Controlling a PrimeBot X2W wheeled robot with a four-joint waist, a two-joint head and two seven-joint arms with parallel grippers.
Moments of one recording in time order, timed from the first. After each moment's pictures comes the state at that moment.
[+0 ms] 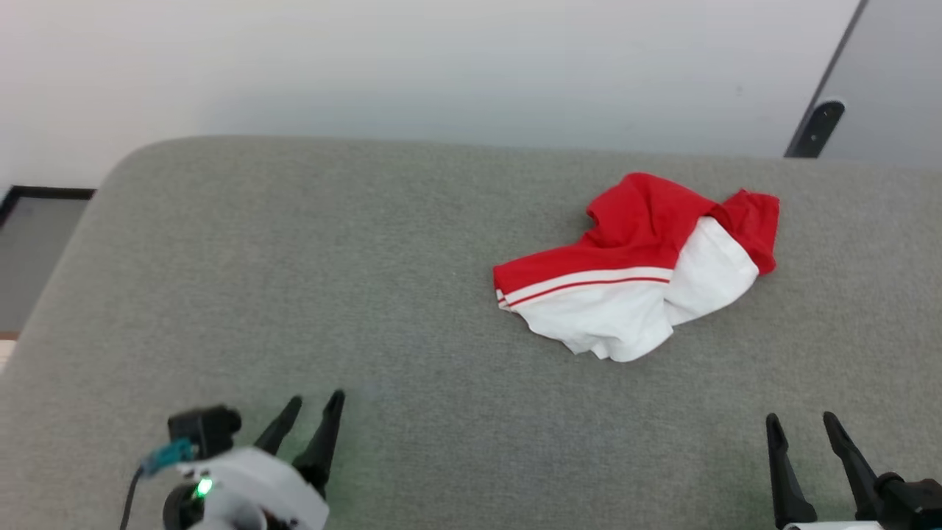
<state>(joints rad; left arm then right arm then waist) -0.35 0.44 -0.65 0.55 -1.08 -0.07 -0.26 0.08 -0.09 -0.04 0.13 0.18 0.13 -0.24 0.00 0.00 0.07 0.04</state>
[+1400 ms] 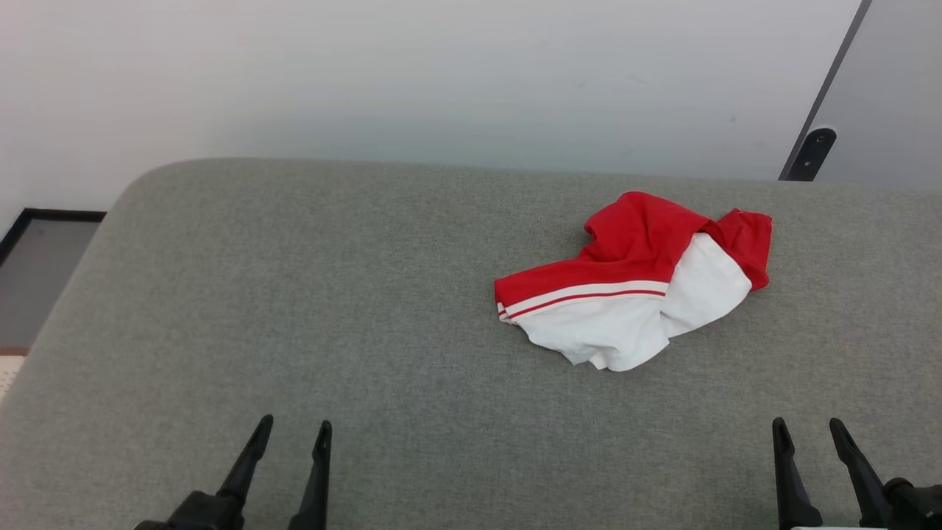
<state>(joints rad) 0.10 0.17 -0.07 0.08 -0.18 -0.11 -0.26 0.12 -0.06 -0.07 0.08 0.19 0.13 -0.20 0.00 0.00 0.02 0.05</state>
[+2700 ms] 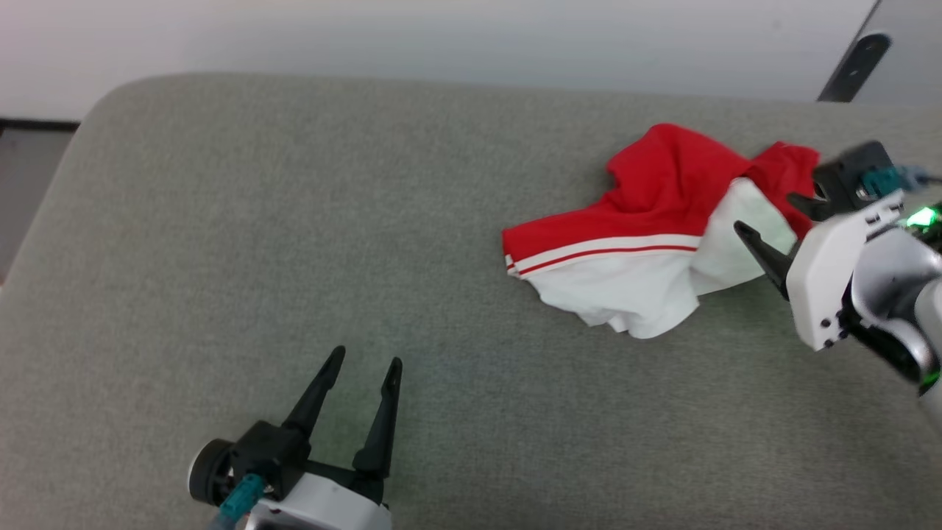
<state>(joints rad) -0.07 0.13 -0.19 0.14 -0.20 -0.13 -0.26 -0.68 -0.54 0.50 0.31 0.49 0.13 0.39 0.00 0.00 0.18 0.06</state>
